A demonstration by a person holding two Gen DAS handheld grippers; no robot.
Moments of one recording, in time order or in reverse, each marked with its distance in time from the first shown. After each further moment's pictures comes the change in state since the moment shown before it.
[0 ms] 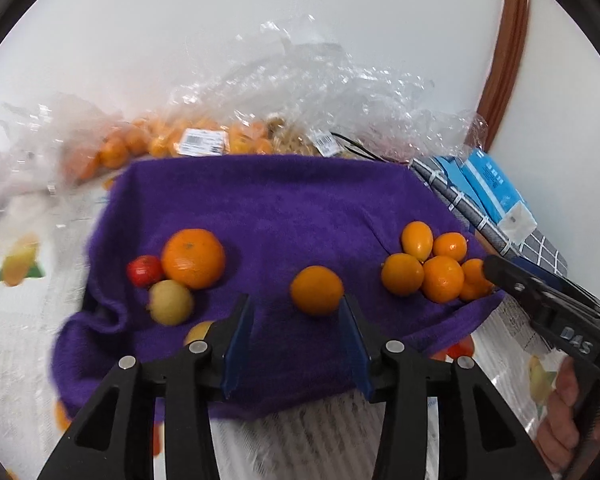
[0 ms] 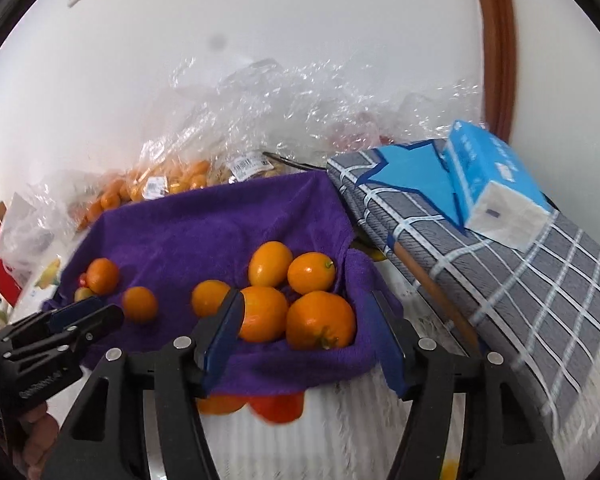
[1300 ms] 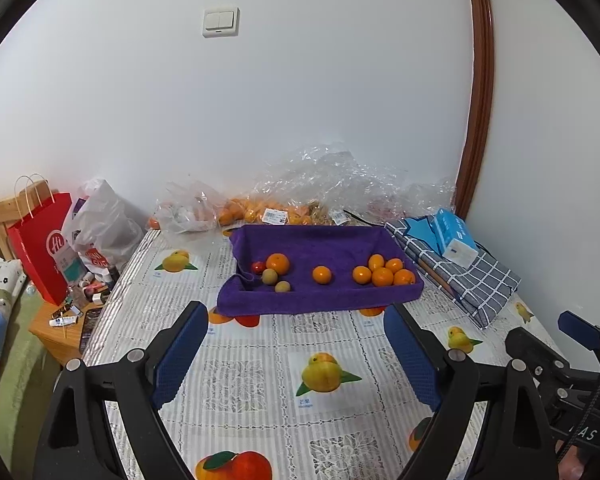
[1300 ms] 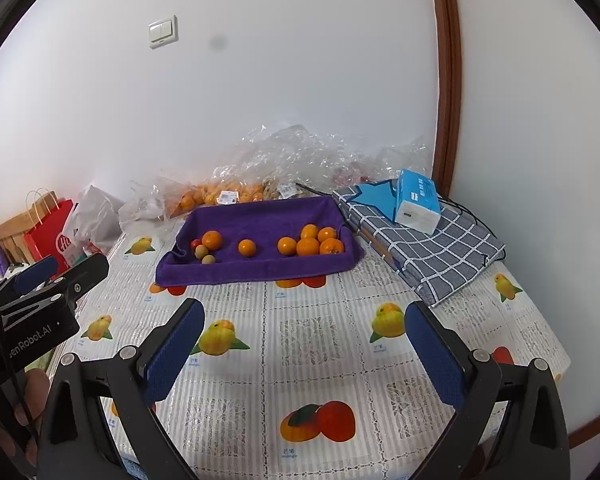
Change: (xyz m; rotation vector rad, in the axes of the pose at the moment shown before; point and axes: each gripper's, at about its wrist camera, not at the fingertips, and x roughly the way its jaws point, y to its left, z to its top) left arm -0.269 -0.014 -0.071 -0.011 -0.237 0.179; right arm -0.265 0.049 -0.074 -0.053 -0.100 -0.036
